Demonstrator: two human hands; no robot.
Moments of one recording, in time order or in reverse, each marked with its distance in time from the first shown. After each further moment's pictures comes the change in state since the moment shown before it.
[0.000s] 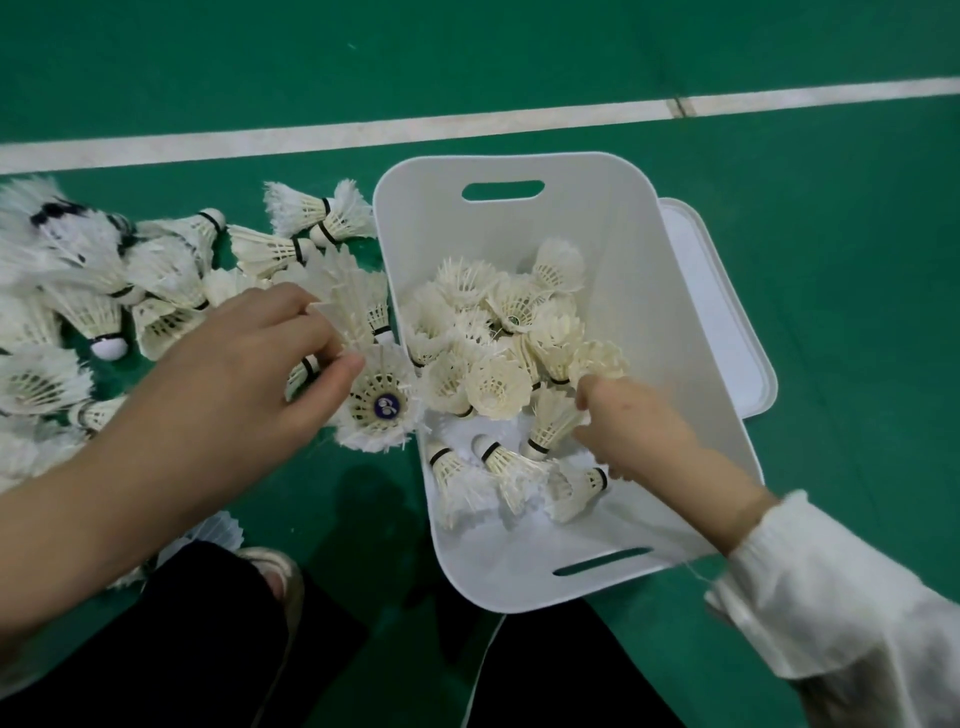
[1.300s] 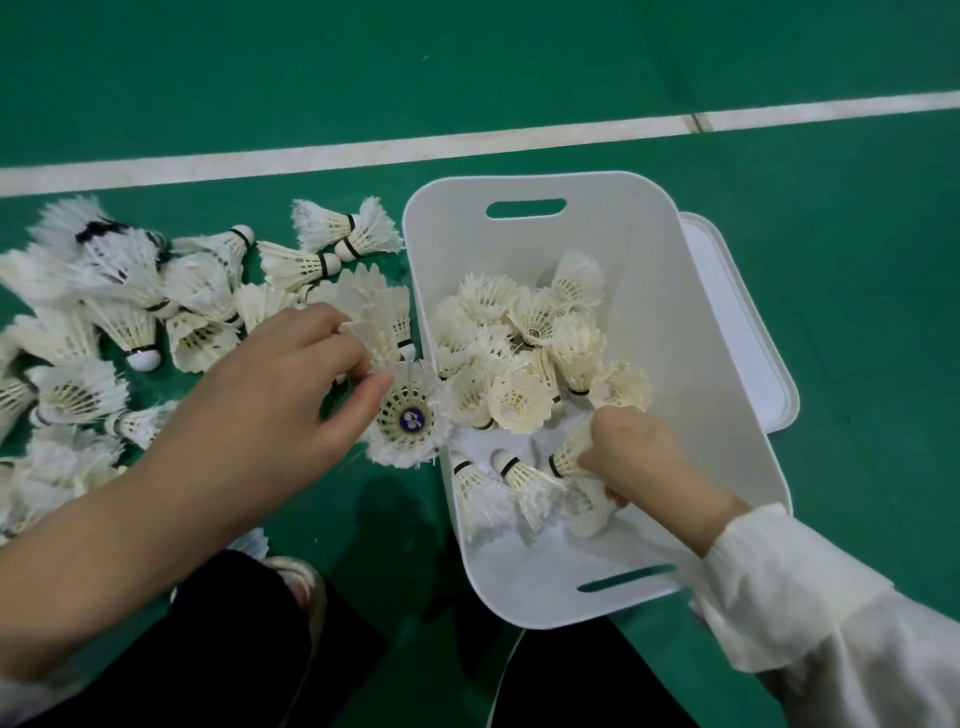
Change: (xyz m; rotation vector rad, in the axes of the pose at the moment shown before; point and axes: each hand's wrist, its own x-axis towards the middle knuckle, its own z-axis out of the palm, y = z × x) left_hand -0.003 -0.002 -0.004 -0.026 -0.016 -0.007; right_hand 0.009 -0.015 0.019 -0.070 -0.069 0.089
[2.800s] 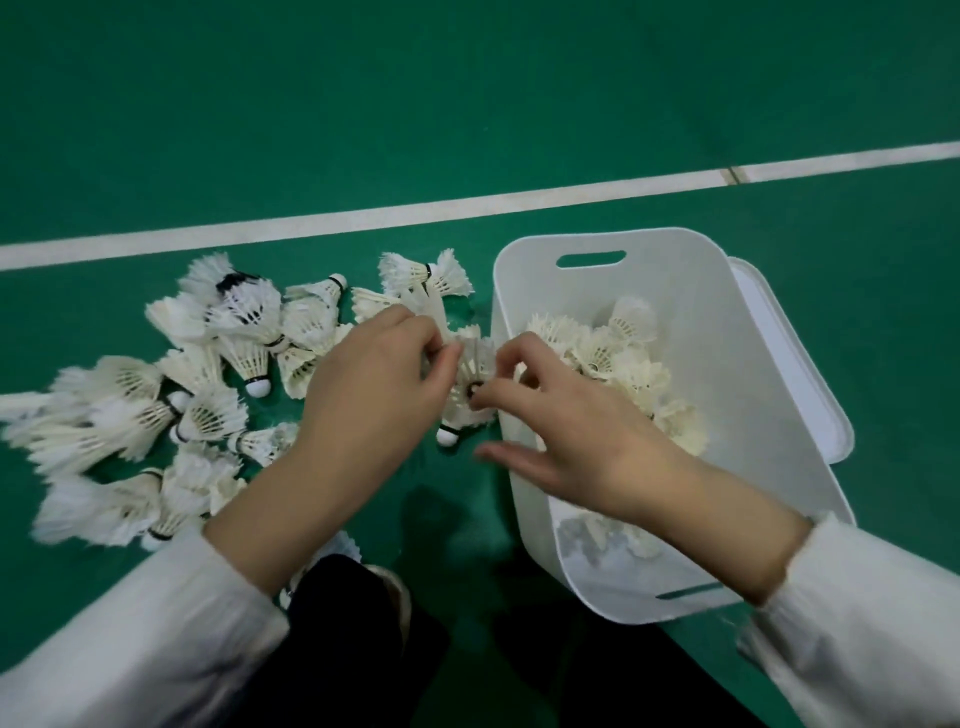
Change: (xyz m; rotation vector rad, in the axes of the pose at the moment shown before) left_hand 0.011 -0.004 -0.020 -0.022 0.157 -0.244; right_hand -0.085 -0.098 -0.091 0.211 0.488 -0.821
